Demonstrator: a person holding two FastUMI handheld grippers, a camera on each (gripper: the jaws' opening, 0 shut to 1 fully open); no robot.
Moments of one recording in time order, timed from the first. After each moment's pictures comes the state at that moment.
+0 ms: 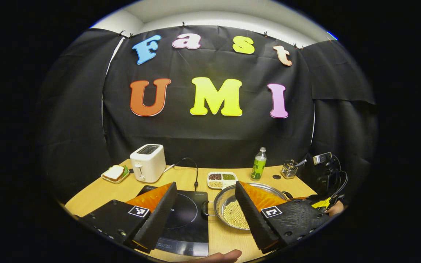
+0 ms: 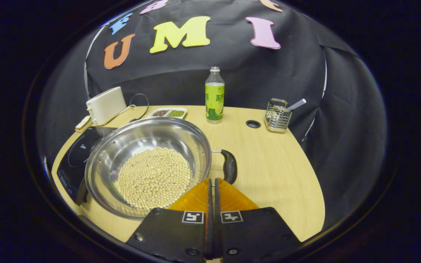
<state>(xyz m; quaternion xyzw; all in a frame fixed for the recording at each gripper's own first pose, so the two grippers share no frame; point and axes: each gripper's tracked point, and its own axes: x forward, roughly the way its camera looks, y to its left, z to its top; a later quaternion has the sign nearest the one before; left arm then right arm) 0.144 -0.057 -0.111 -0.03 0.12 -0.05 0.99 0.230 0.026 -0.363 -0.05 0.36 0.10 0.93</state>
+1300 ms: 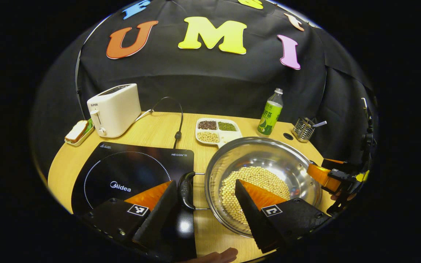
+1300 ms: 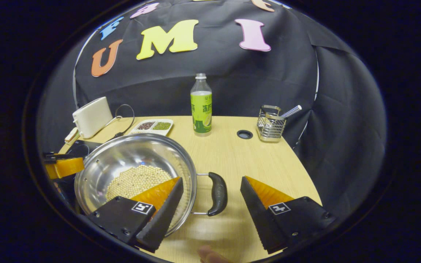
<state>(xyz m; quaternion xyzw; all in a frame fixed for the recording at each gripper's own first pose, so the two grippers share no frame) 0.232 -0.082 -0.291 -0.04 0.32 -0.07 0.94 0.277 0.022 -0.376 -0.03 0.35 0.06 0.93</state>
